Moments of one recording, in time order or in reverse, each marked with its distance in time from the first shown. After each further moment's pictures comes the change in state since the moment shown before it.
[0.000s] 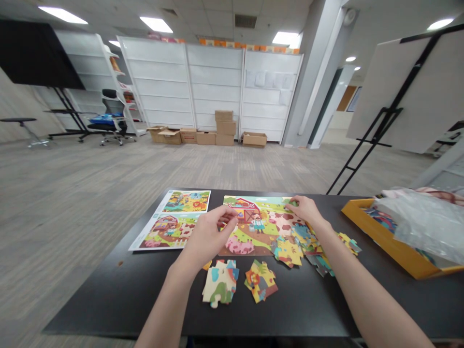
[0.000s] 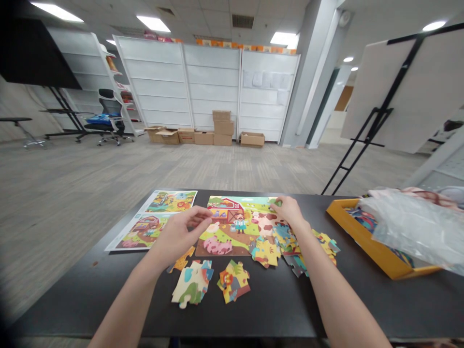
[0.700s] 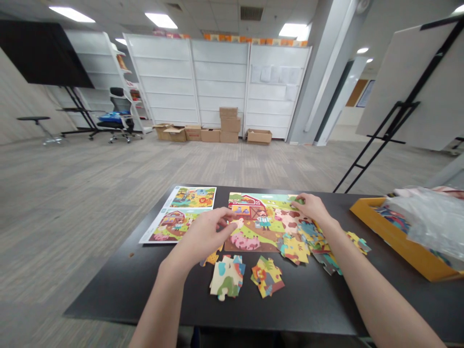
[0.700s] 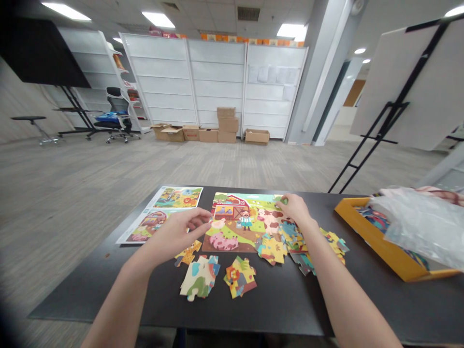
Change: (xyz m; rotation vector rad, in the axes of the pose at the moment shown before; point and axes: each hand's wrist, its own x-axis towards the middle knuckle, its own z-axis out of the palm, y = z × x) left_hand -0.009 -0.011 -0.024 0.218 -0.147 -0.043; right_hand -0.003 -0.004 -0.006 -0.014 -0.050 0.016
